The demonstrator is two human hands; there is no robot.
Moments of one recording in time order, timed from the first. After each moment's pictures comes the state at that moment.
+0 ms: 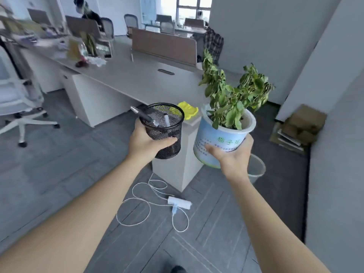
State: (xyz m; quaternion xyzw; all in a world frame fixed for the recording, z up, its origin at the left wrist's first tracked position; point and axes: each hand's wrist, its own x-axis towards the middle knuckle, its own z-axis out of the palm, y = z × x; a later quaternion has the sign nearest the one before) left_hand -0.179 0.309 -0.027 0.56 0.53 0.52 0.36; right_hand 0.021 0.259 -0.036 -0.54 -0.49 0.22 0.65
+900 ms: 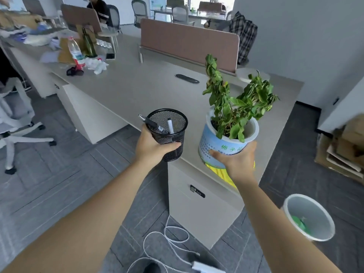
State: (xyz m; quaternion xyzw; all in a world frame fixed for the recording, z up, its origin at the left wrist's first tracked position) left_hand -0.261 0.791 -0.079 0.55 0.56 0.50 0.36; right_hand -0.062 0.745 -0.079 -0.62 -0.44 0.31 0.57
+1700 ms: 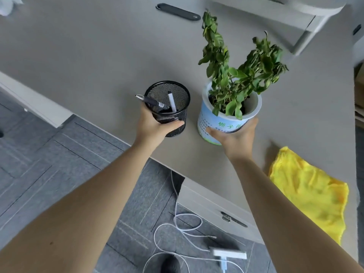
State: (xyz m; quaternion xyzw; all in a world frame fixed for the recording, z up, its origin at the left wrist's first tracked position) left_hand -0.289 1.094 -0.240 0.57 0.54 0.41 0.47; right_hand -0.112 1.014 -0.225 -0.70 -0.37 0.25 0.55
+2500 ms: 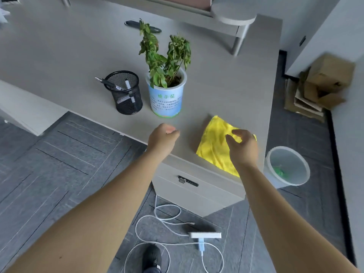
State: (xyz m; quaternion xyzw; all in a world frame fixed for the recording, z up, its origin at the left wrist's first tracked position) left_hand -0.187 0.917 -0.182 0.58 0.60 0.26 0.48; right_hand -0.028 0.837 -0.181 -0.83 -0.31 0.20 0.41
